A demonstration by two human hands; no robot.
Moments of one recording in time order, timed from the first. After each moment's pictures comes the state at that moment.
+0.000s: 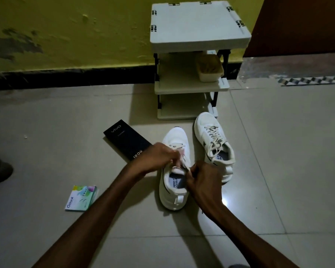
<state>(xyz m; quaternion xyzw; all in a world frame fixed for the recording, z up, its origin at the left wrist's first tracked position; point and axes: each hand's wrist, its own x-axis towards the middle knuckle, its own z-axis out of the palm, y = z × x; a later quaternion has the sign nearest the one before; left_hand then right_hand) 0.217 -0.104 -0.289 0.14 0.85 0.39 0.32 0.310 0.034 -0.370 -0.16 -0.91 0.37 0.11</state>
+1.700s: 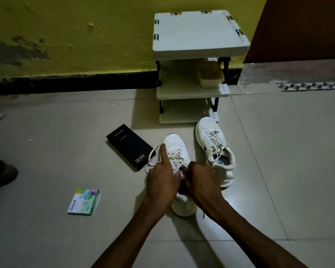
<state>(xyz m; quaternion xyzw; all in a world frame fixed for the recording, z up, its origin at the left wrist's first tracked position) 0.268 -0.080 -0.327 0.03 0.96 0.26 0.08 0.296 0.030 -0.328 -0.08 -0.99 0.15 -0.02</state>
